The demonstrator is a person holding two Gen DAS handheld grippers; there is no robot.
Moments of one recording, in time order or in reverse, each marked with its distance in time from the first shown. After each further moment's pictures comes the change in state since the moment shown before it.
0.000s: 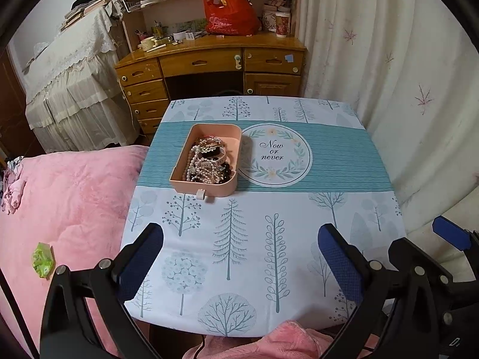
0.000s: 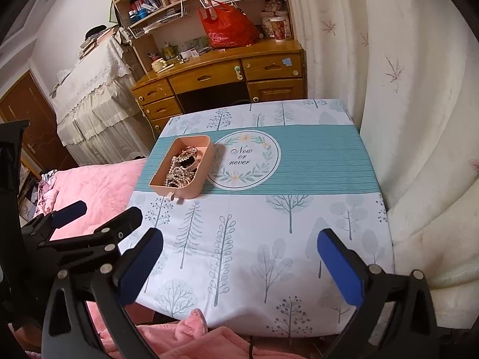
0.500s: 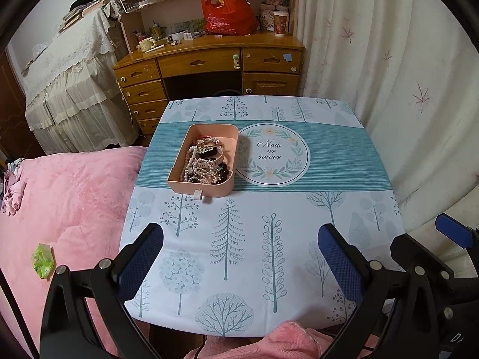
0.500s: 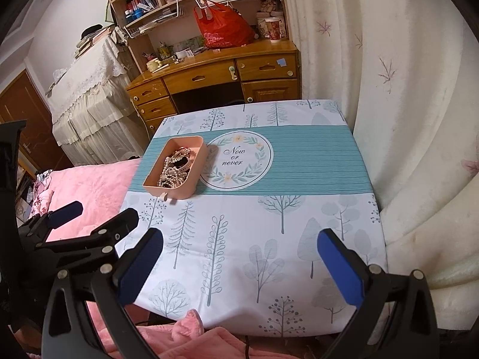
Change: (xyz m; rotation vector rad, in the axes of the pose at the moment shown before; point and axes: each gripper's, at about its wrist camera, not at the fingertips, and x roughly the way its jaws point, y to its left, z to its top) left arm 0.001 -0.006 0.000 0.003 -0.001 0.002; right arm -0.004 -0.004 0.001 0.005 0.000 -0.025
